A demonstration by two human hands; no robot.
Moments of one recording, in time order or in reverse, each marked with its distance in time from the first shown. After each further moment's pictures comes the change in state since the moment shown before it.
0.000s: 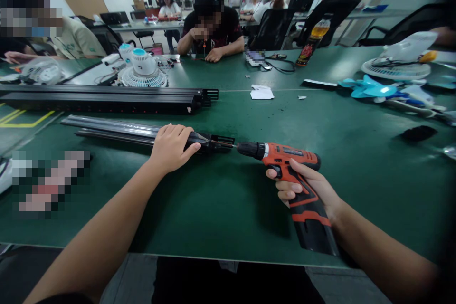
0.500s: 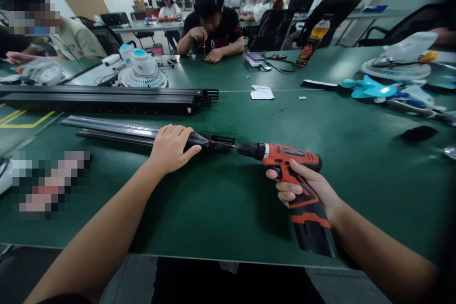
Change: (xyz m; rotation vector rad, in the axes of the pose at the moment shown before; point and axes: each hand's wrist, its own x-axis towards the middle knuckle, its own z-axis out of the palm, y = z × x) left_hand 0.000 -0.003 -0.001 0.012 -0.029 0.015; right_hand 0.000 0.000 -0.002 -0.072 -0.021 -0.030
